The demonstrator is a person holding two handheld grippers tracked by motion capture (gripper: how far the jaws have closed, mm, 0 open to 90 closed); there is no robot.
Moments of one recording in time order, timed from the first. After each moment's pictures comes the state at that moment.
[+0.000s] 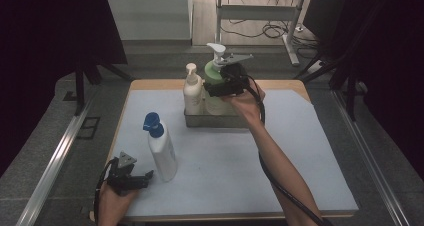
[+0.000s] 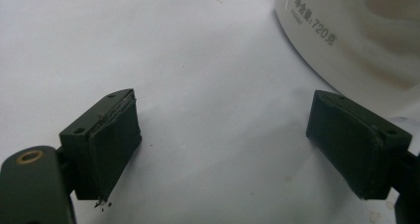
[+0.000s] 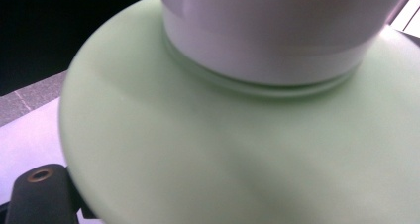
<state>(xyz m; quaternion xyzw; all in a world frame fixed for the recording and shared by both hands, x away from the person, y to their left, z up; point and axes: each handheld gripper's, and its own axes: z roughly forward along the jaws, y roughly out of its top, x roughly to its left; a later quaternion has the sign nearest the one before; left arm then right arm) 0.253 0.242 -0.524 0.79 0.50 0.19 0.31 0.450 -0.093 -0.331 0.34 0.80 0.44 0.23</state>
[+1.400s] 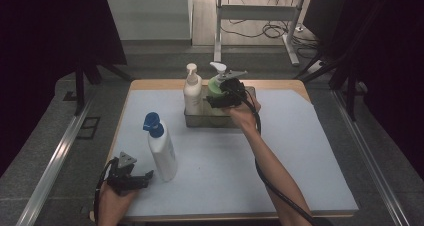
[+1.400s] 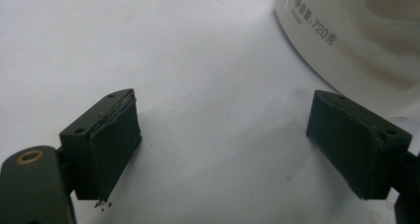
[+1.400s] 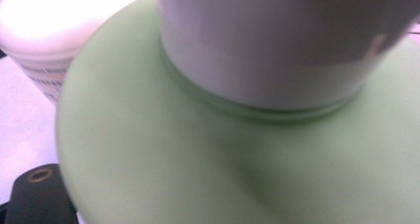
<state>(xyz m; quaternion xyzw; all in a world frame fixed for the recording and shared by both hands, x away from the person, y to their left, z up) 0.253 0.242 -0.524 0.79 0.50 0.19 0.31 0.474 -0.098 -0.406 0.37 0.81 0.40 0.21</state>
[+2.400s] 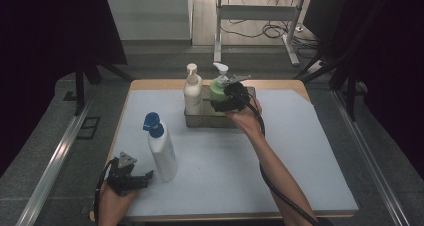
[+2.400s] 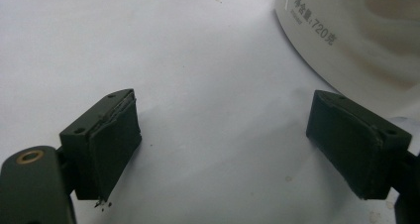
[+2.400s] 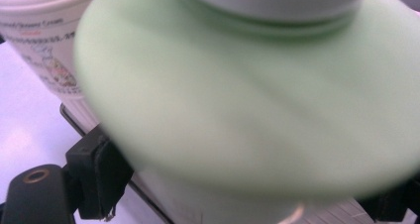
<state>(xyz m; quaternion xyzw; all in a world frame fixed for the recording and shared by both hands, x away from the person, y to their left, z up) 0.253 0.242 -0.524 0.79 0.50 0.19 0.31 0.471 -0.110 -0.419 0.38 0.81 0.40 0.21</state>
